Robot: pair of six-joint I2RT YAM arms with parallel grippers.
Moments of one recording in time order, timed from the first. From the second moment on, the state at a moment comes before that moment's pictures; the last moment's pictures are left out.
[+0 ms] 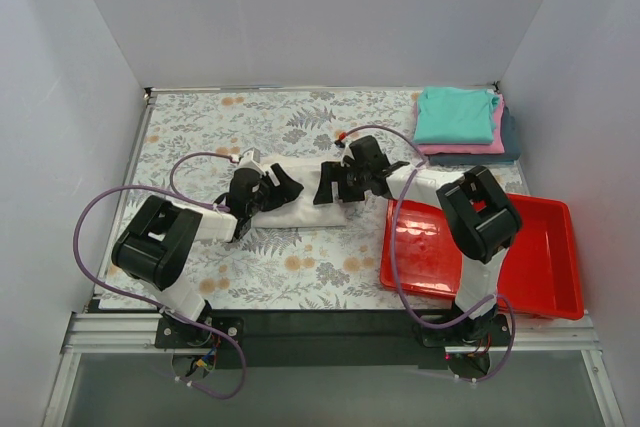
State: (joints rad) left arm -0.41 1.66 0.55 0.63 0.09 -0.76; right arm 0.62 1.88 1.11 -0.05 -0.40 0.48
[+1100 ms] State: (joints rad) left arm -0.40 1.26 0.56 0.26 0.09 -0.75; right arm 0.66 1.99 1.26 -0.07 -0.31 0.36
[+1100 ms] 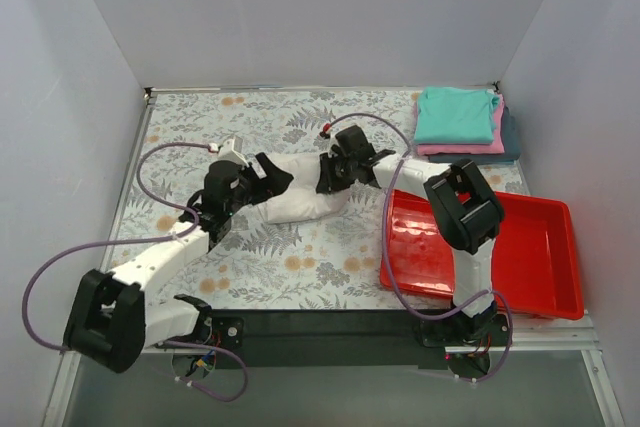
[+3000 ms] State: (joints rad) left arm -0.39 0.96 0.57 -0.03 0.05 -0.72; right arm -0.16 1.90 1.85 -0.71 -0.31 -0.09
